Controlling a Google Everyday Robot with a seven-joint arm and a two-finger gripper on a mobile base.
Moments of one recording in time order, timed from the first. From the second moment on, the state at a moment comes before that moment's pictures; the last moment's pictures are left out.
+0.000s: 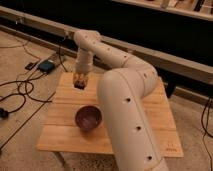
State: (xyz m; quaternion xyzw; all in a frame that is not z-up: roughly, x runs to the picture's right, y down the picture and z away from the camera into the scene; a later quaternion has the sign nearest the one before) arm -0.112 -0.040 0.808 -0.42 0.25 0.72 0.49
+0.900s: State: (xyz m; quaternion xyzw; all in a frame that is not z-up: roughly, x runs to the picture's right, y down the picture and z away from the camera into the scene) arm -0.013 -0.069 0.812 -0.49 0.17 0.80 0.31
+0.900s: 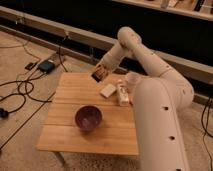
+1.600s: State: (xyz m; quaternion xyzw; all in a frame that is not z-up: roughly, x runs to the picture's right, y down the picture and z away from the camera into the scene) arm 0.046 -0.072 0.815 -0.52 0.09 0.83 0.20
